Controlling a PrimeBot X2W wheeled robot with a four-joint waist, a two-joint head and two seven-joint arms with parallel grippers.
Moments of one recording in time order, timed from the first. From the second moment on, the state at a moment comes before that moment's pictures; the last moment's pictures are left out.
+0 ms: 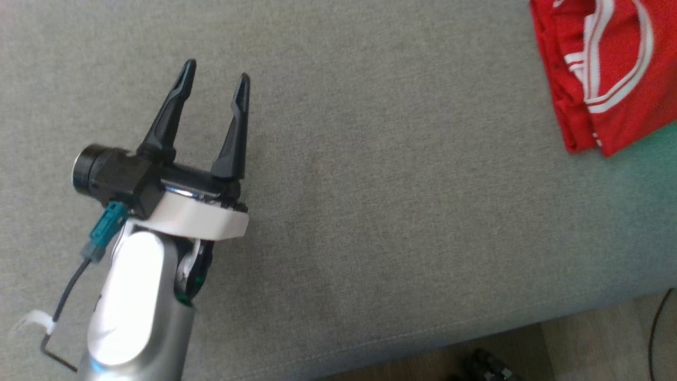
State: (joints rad) left arm -0.36 0.07 -0.22 0.06 -0.12 -0.11 -0.26; right arm -0.66 -0.37 -0.20 0.55 0.13 0.13 0.09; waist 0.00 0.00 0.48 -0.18
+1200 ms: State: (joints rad) left arm 0.02 0.08 -0.09 0.11 -0.16 -0.02 -0.26; right arm -0.03 -0.05 0.03 0.04 0.16 0.13 -0.03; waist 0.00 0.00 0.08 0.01
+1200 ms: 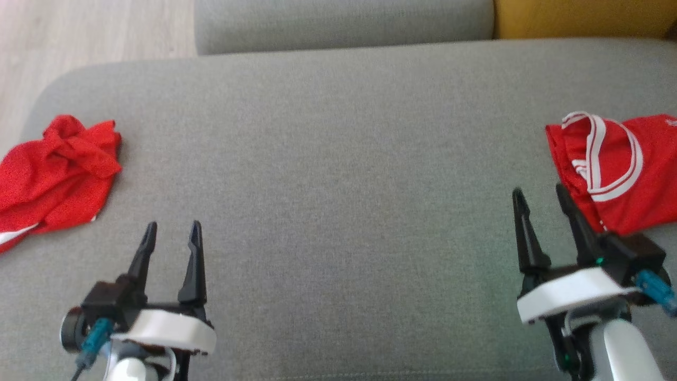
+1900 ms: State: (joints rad) left arm 0.12 0.09 -0.12 0.10 -0.17 -0.01 -0.23; right arm 0.10 -0.05 -0.01 -0.02 0.16 0.13 0.02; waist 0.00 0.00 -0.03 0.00
